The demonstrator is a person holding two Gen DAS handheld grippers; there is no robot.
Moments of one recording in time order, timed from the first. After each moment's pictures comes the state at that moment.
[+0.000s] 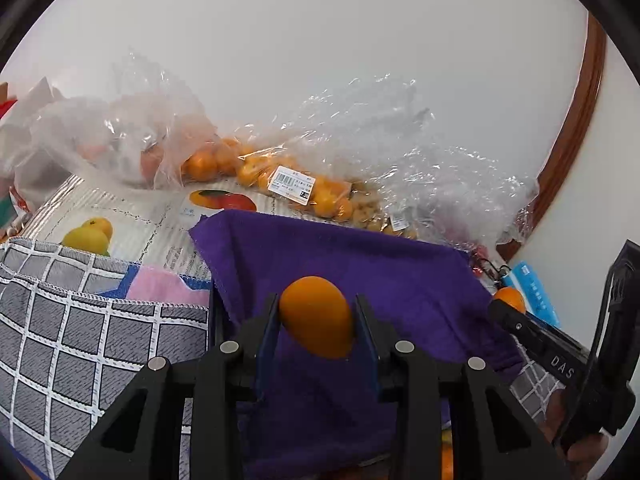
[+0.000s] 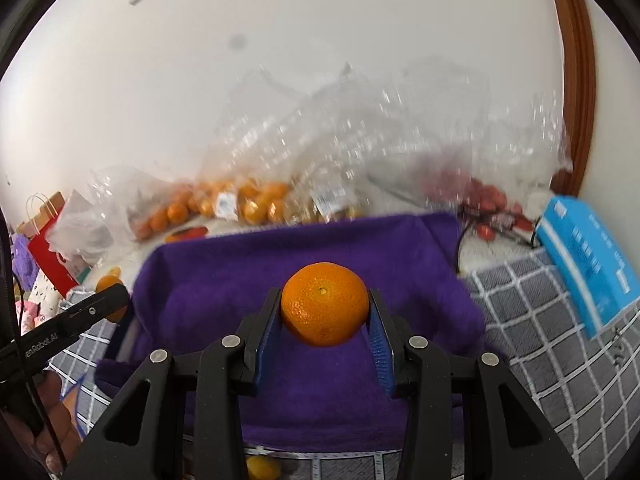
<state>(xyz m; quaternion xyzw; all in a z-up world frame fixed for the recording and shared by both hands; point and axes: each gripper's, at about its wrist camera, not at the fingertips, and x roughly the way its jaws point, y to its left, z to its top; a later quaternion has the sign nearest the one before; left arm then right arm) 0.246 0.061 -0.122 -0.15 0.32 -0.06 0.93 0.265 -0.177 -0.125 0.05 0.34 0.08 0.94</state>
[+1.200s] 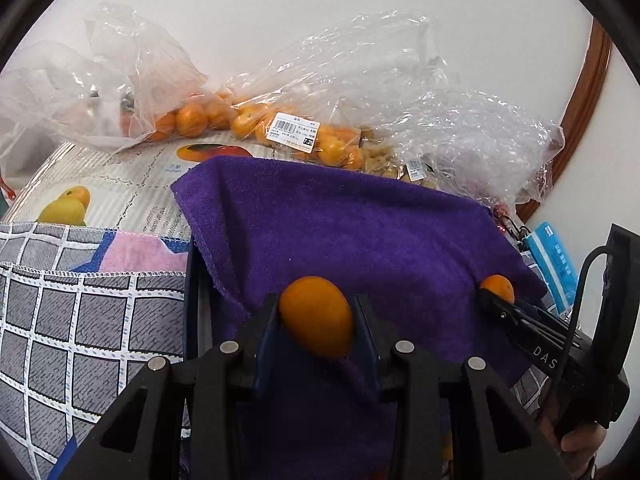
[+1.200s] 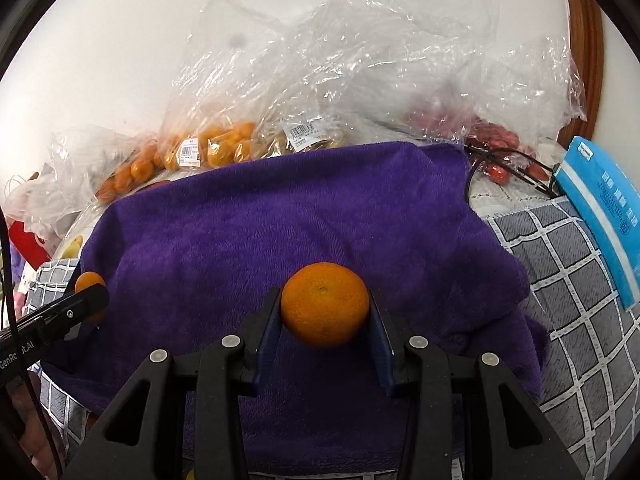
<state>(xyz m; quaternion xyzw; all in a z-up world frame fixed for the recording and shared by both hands) 0.268 0.049 -0.155 -0.12 0.38 -0.07 0.91 0.290 -0.177 -0.180 0.05 0.39 0.07 0.92</state>
